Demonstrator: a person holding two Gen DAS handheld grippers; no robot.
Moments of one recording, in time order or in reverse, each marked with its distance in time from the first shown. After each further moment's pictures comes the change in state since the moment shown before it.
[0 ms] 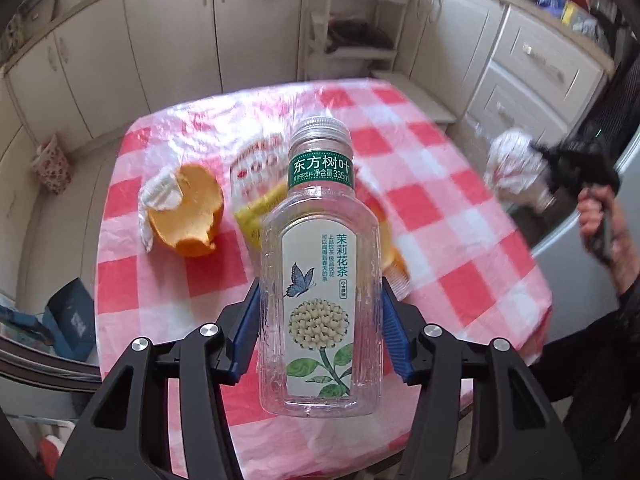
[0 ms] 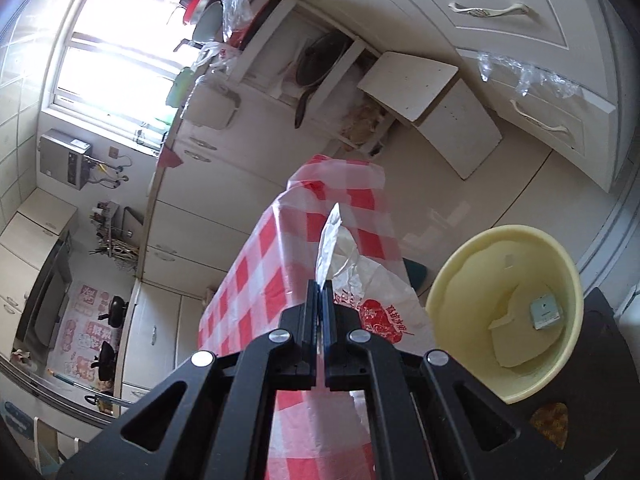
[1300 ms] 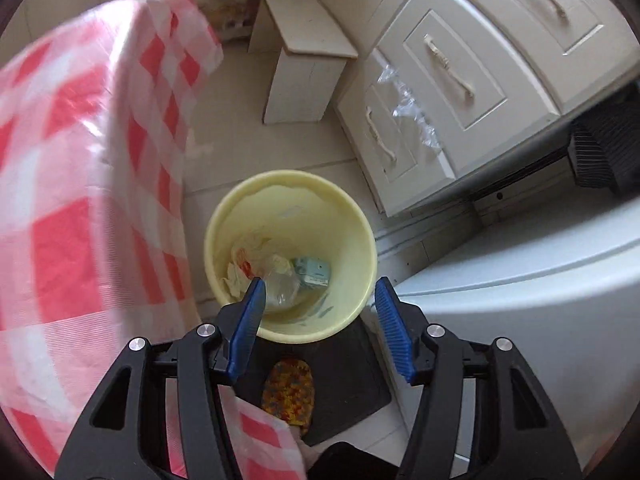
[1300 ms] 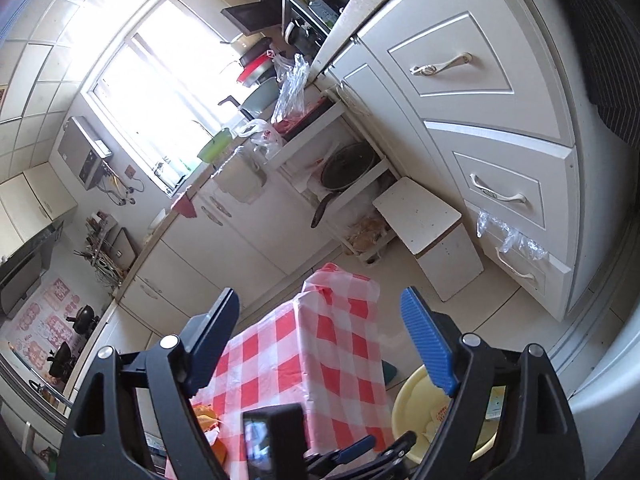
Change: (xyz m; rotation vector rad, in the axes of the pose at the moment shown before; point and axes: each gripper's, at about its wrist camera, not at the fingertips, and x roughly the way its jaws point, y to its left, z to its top) left arm 0.224 -0.313 0.082 -0.080 0.272 -0.180; right arm -0.127 0.097 0.021 -0.221 -0.336 -0.047
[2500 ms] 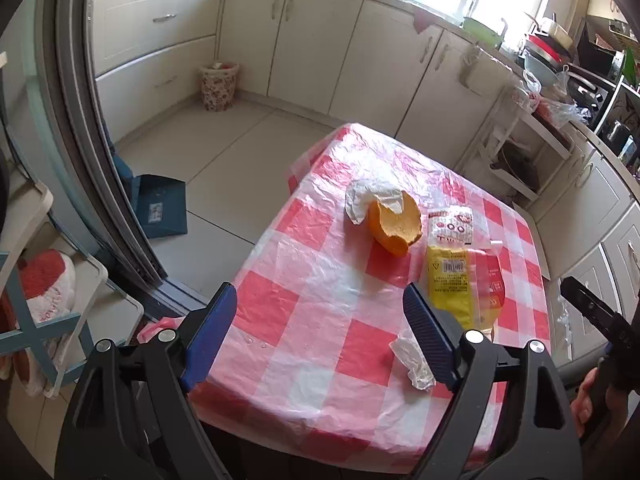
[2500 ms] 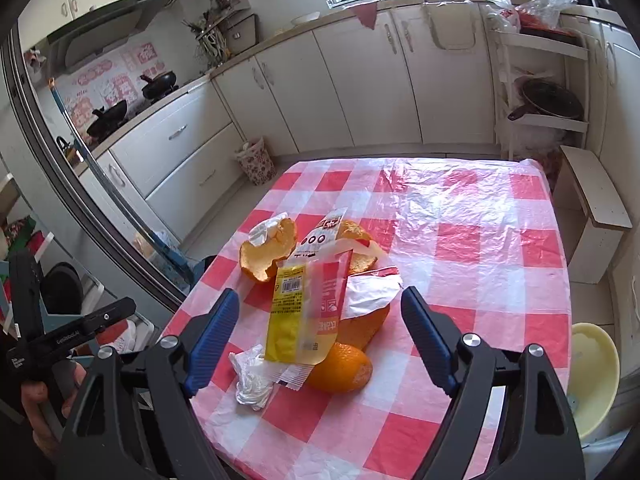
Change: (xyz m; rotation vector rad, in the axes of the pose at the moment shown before) left arm -0.321 0.358 -0.218 -0.572 -0.519 0.422; right arm 0.096 0.257 -0.223 -0.597 0.496 0.227
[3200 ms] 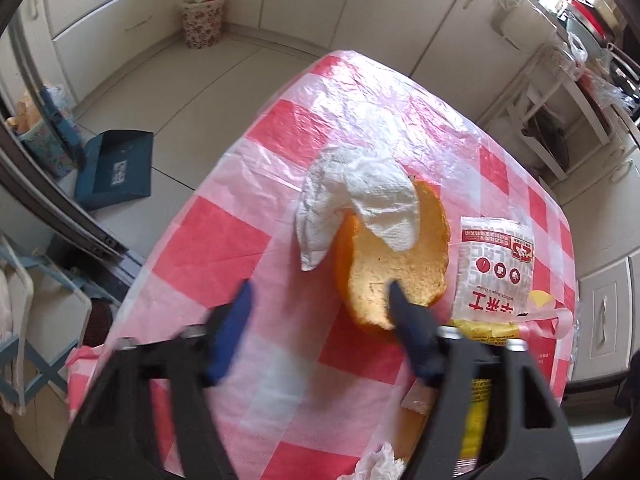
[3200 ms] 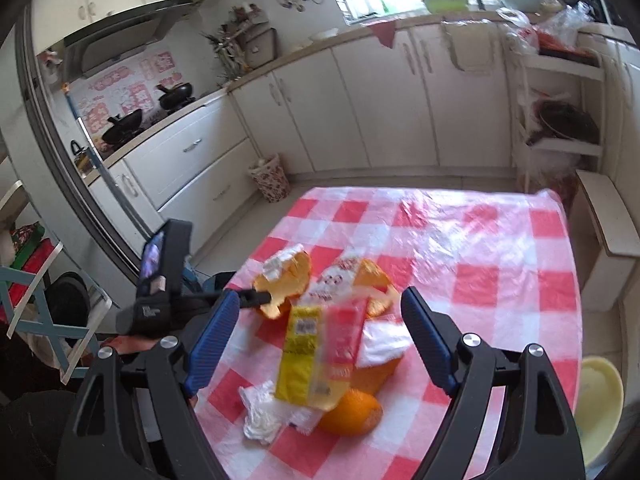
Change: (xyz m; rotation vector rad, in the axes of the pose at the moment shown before) left arm 0.170 -0.053 0.056 -0.043 0.264 0.009; right arm 0.015 0.005 0.032 -0.048 -0.069 0.066
